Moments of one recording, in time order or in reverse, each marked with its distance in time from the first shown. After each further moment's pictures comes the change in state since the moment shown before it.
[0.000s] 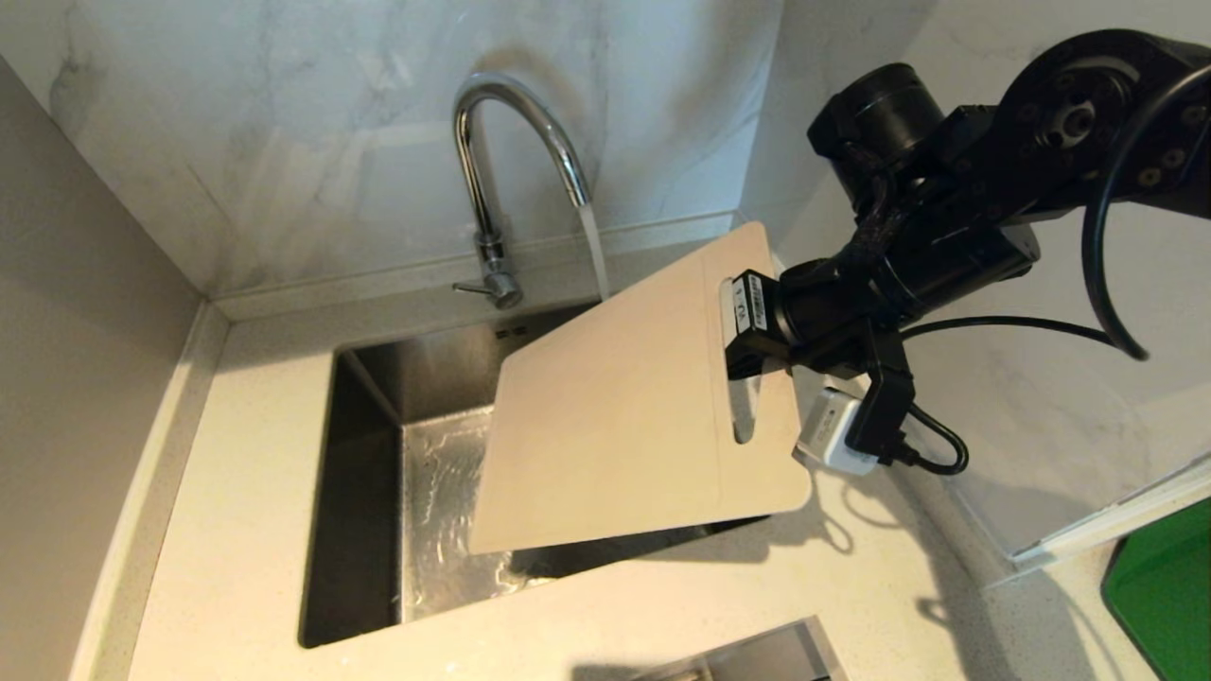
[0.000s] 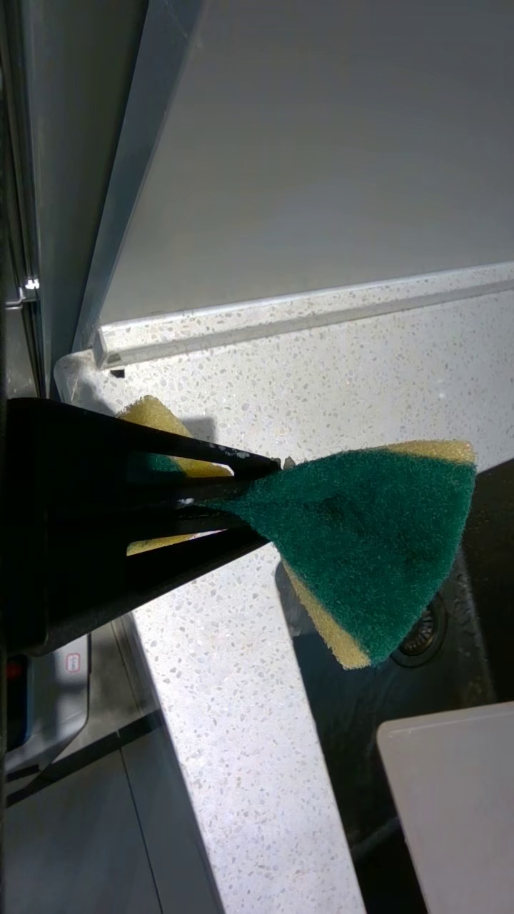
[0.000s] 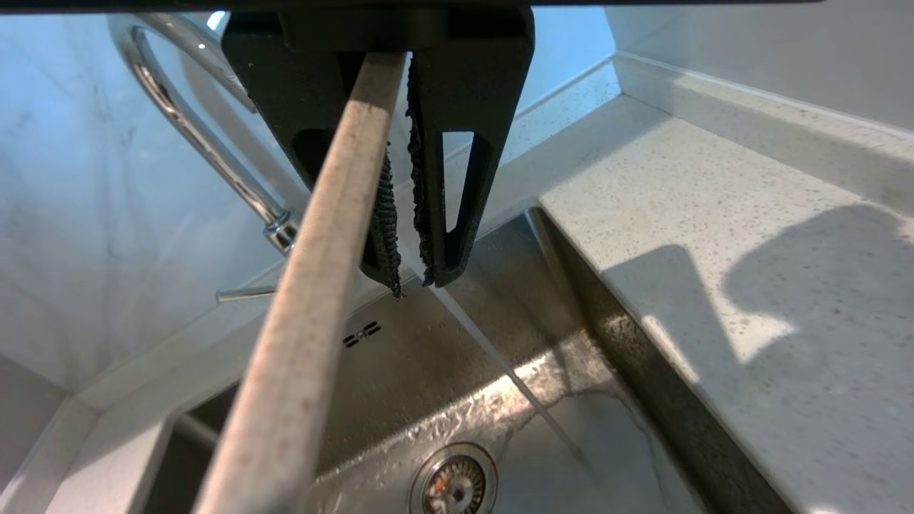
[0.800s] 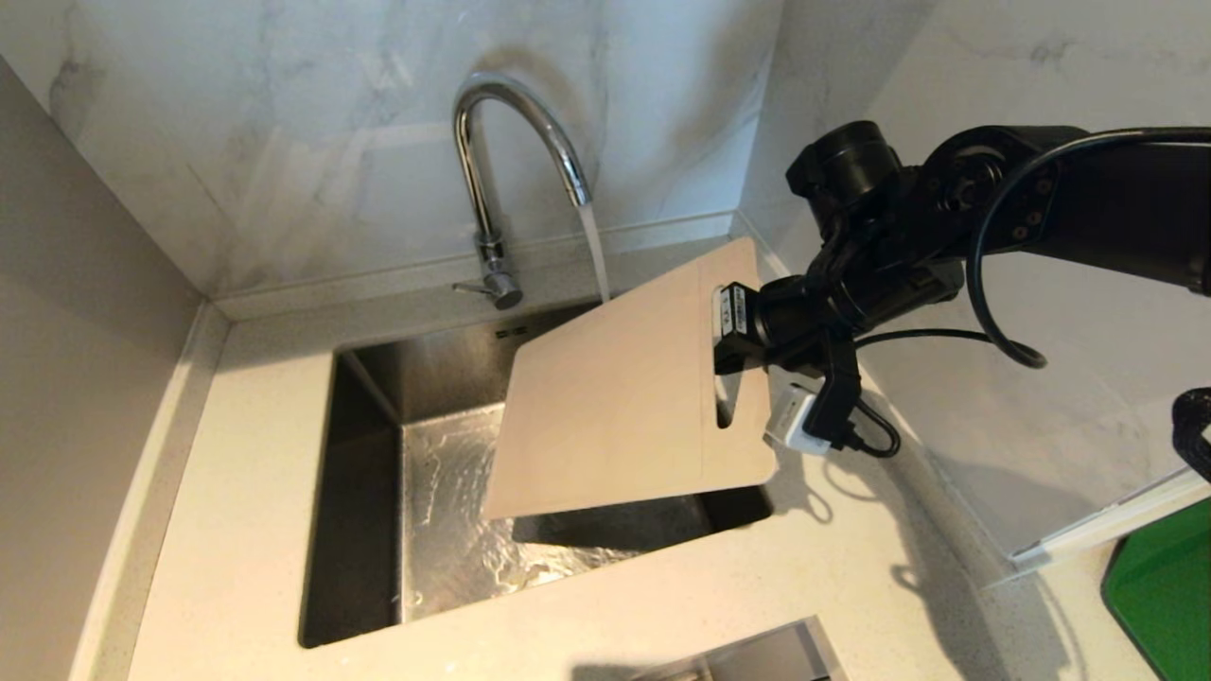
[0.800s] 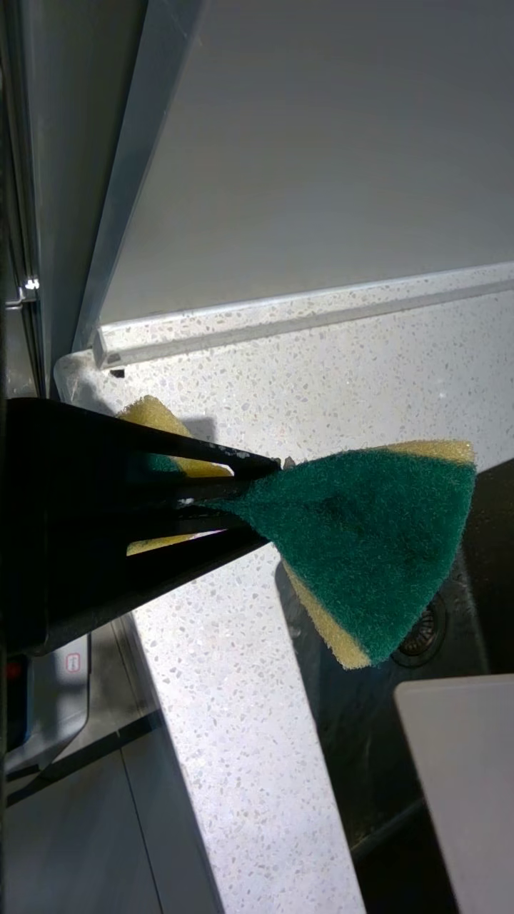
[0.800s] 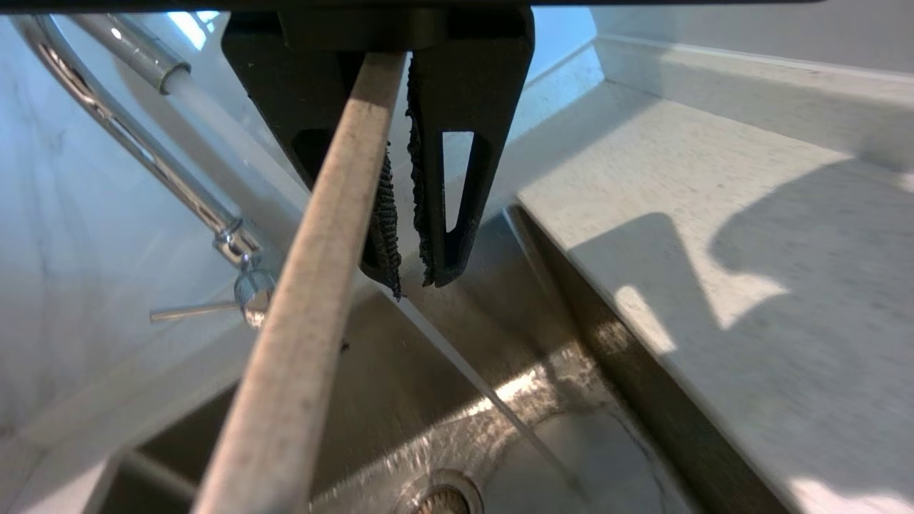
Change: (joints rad) left arm 0.000 0.000 0.000 0.000 0.000 0.000; right arm -0.063 0.118 -0.010 -0.152 0.046 -0.006
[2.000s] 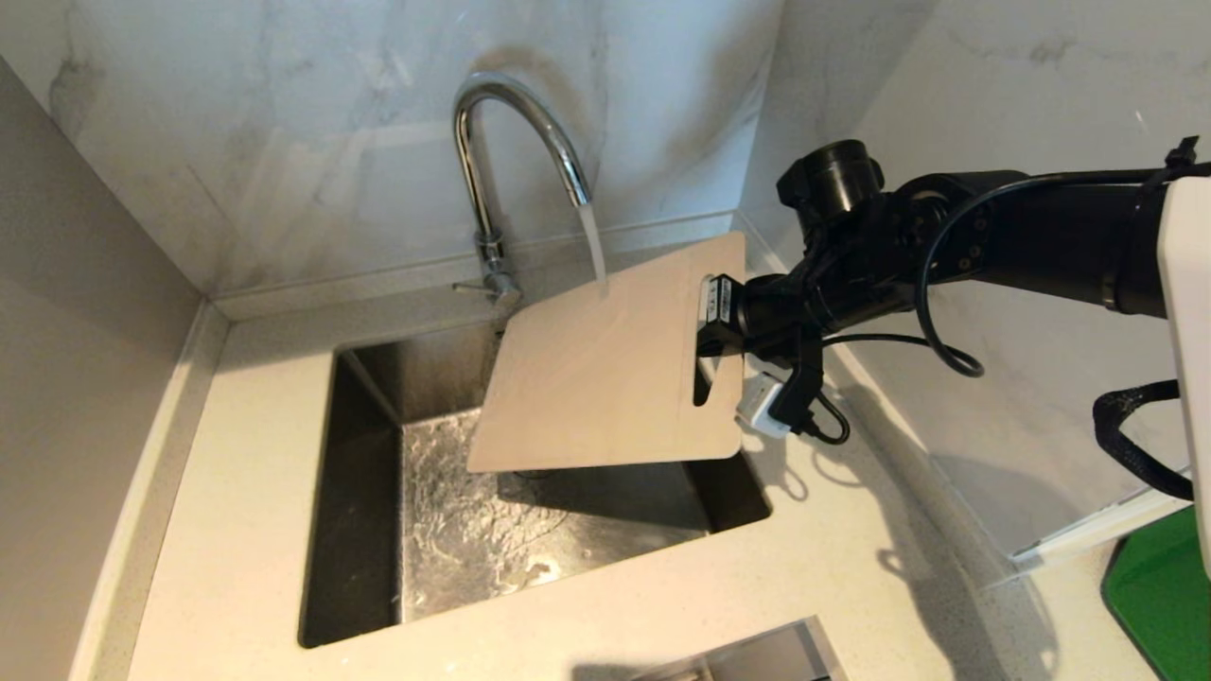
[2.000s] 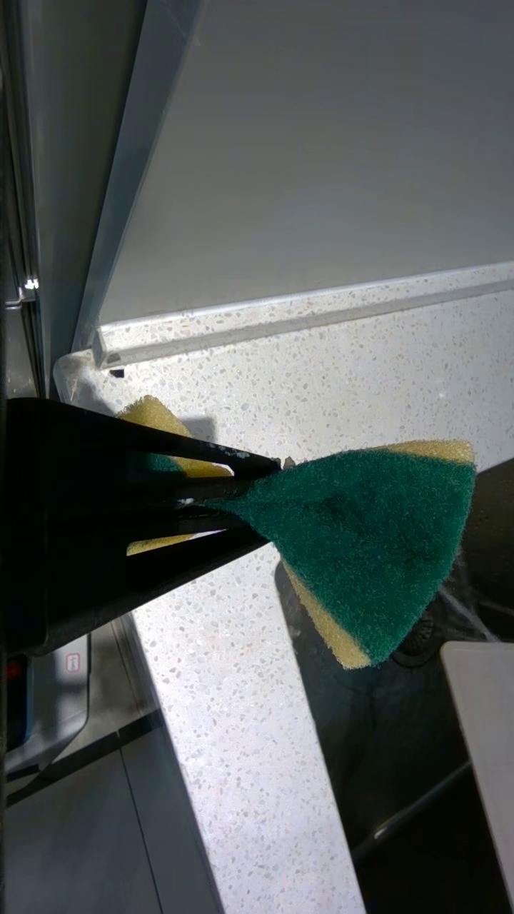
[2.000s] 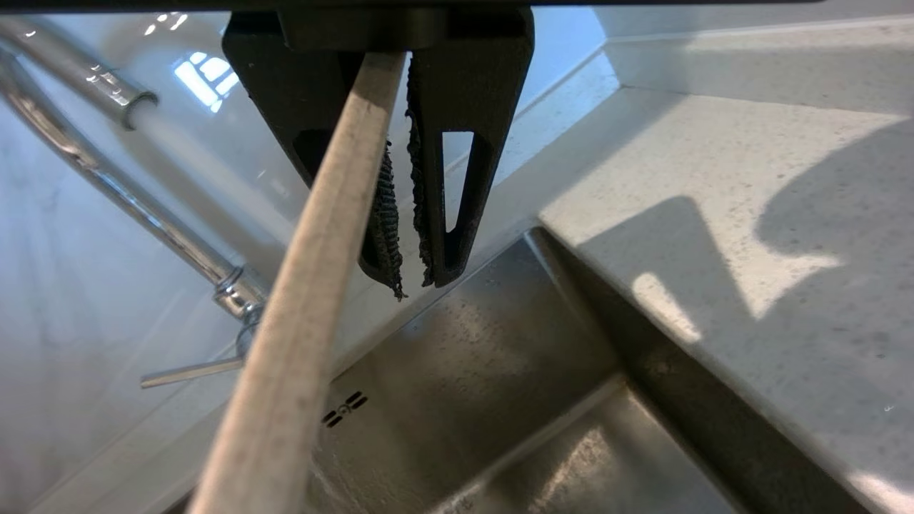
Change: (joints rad) left arm 0.000 0.000 0.000 0.000 0.000 0.000; right arm -0.021 0.075 -0.003 -0.172 0.073 0.050
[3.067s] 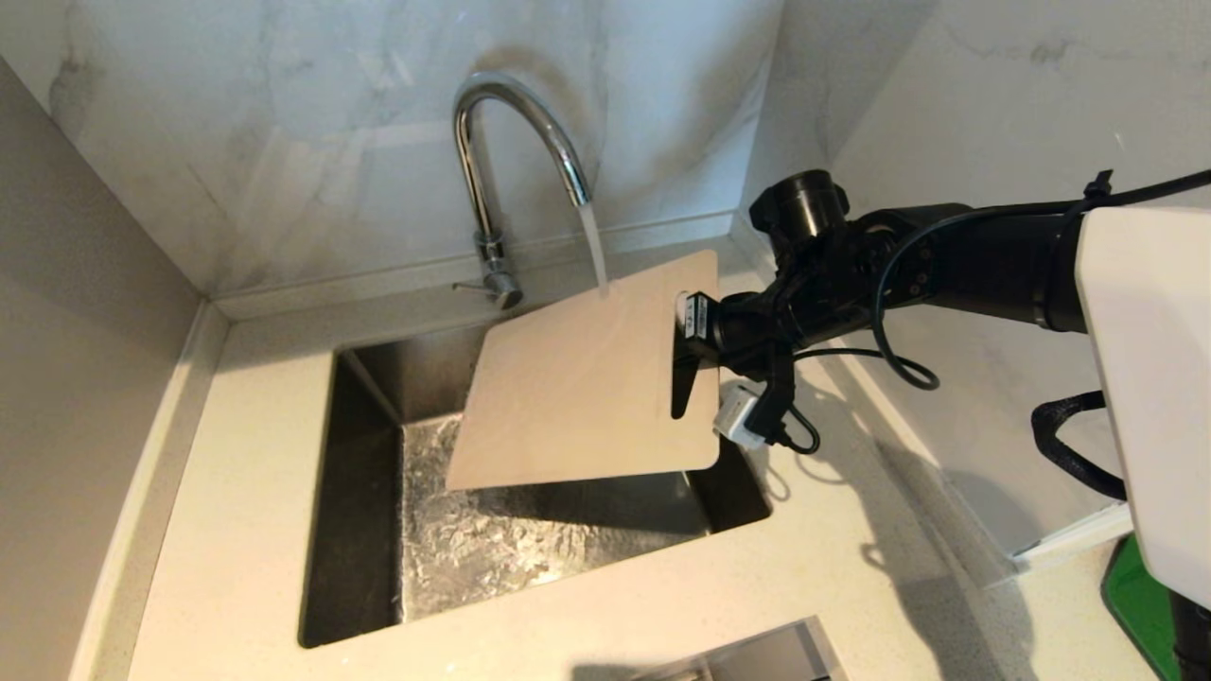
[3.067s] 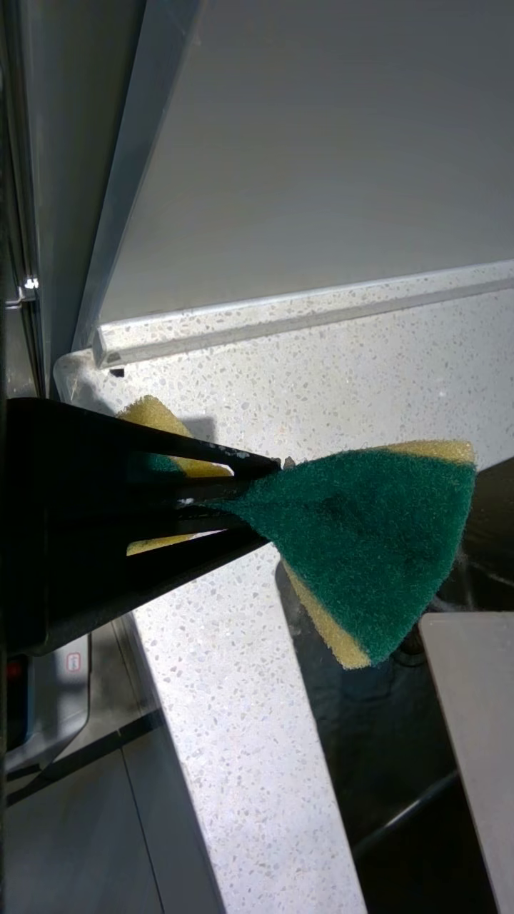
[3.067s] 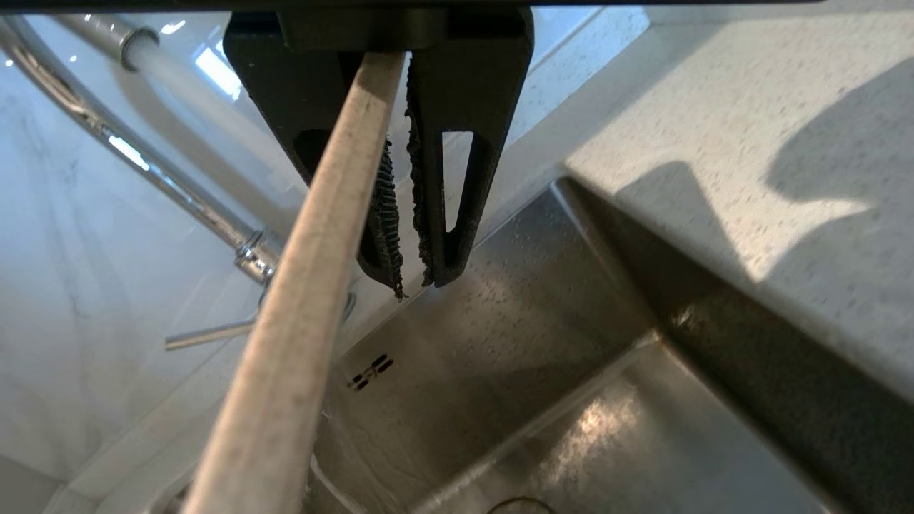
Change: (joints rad) left arm -0.001 0.000 0.000 0.000 0.000 0.000; right arm 0.019 0.059 0.000 -0.059 0.054 0.001
